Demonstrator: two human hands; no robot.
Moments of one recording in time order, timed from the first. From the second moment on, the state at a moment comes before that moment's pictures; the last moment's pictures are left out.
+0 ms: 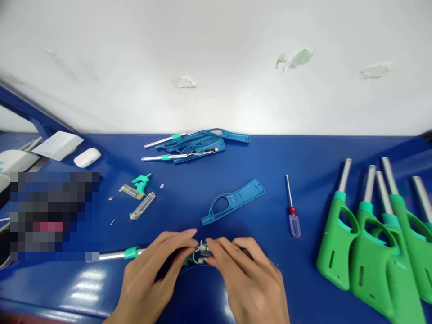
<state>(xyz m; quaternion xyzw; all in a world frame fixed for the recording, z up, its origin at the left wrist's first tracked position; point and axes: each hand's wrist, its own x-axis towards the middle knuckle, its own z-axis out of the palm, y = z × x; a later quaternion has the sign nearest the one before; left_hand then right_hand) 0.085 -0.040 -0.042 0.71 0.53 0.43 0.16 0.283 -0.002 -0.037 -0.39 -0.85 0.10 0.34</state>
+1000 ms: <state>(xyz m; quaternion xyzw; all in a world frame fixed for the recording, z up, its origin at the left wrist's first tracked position) 0.082 -0.037 -0.044 0.75 0.51 0.40 0.12 0.283 -0.002 -0.036 -0.38 -0.84 0.12 0.36</state>
